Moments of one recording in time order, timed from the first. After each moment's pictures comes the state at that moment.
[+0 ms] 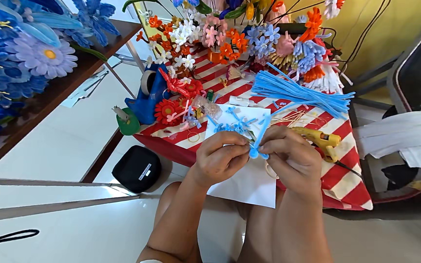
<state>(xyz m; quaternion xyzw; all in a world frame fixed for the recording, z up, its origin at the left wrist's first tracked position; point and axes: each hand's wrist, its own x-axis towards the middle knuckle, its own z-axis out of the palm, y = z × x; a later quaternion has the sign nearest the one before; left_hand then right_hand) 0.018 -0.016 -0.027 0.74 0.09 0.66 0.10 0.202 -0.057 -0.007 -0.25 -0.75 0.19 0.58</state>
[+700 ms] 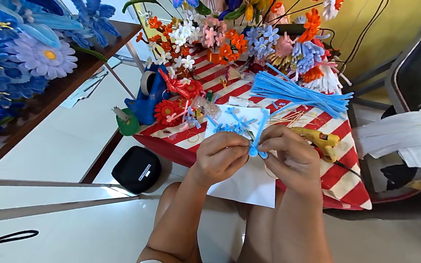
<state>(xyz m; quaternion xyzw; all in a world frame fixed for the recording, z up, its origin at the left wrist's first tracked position) 0.019 -0.014 -0.028 0.75 0.08 0.65 0.08 0.204 -0.056 -0.009 -0.25 -0.74 0.21 0.58</state>
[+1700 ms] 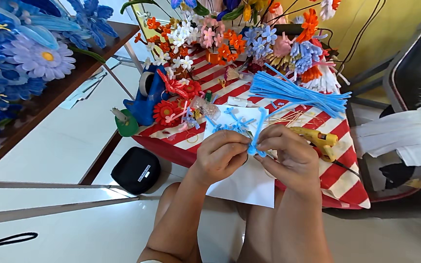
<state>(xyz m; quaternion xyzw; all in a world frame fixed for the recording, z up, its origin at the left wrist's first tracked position) 0.020 -0.013 -0.027 0.76 0.09 0.64 0.09 0.205 -0.056 -0.009 -0.25 -0.74 0.21 0.58</state>
